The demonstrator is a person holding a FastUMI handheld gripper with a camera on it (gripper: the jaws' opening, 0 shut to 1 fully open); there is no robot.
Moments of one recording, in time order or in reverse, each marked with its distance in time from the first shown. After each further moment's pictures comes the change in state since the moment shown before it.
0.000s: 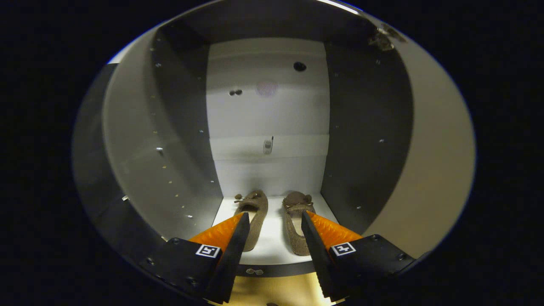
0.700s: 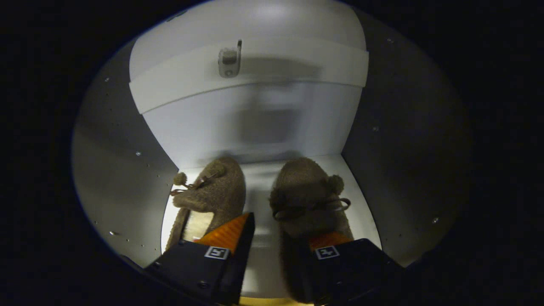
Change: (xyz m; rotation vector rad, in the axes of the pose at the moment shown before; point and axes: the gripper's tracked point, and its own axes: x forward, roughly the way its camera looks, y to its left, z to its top) arm 0.203 -0.035 -0.104 0.046 0.420 -0.061
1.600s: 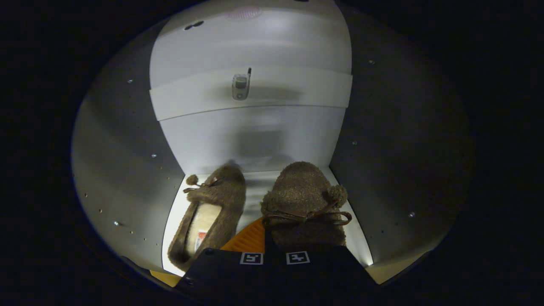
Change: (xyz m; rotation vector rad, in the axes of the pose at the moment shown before) arm -0.007 -0.003 0.005 -0.023 -0.070 -0.026
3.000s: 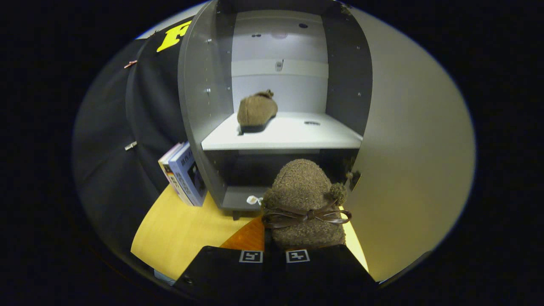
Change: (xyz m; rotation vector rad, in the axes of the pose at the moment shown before) arm -0.203 0.021 -0.231 -0.052 -0.157 0.074
